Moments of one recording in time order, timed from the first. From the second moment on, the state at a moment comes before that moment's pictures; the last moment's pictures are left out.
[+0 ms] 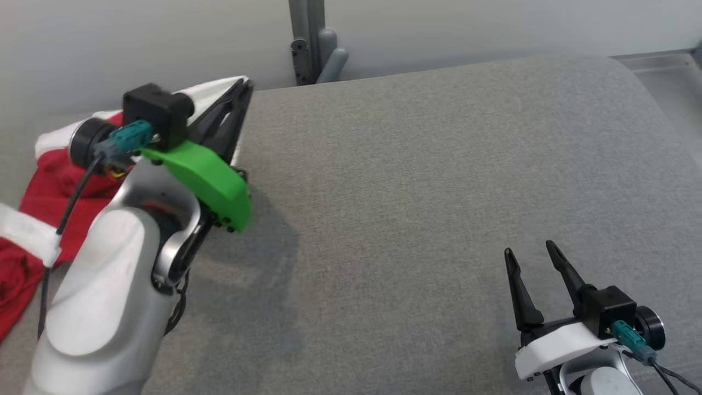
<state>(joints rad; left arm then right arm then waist) -0.58 0.30 -0.36 0.08 -0.44 -0.12 0.25 -0.03 -0.05 0.05 0.18 0.07 0.13 -0.26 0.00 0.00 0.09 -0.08</state>
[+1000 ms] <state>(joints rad) -0.76 0.24 -0.56 0.18 -0.54 -0.12 0.37 -0.06 -0.05 0.04 0.18 0.21 0.13 -0.26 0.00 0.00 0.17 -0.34</state>
